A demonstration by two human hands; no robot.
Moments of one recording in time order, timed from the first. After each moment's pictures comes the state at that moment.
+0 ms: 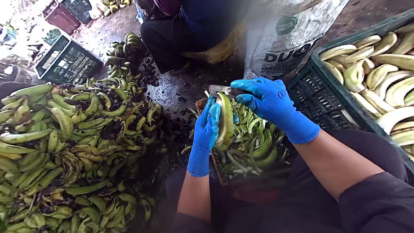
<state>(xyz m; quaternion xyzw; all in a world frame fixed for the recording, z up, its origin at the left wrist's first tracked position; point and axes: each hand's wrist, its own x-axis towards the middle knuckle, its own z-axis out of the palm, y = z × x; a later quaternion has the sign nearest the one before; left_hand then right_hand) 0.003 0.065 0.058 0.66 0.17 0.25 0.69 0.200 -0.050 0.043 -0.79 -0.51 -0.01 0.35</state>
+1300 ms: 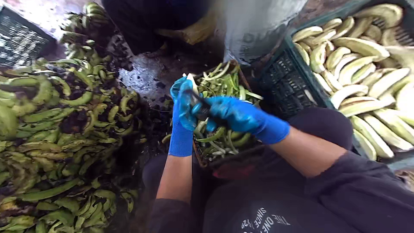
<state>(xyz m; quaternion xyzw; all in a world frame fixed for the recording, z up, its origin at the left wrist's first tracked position) 0.024 0.060 0.022 0.39 0.22 0.29 0.84 0.133 -0.088 0.034 -0.49 -0.37 0.51 0.61</state>
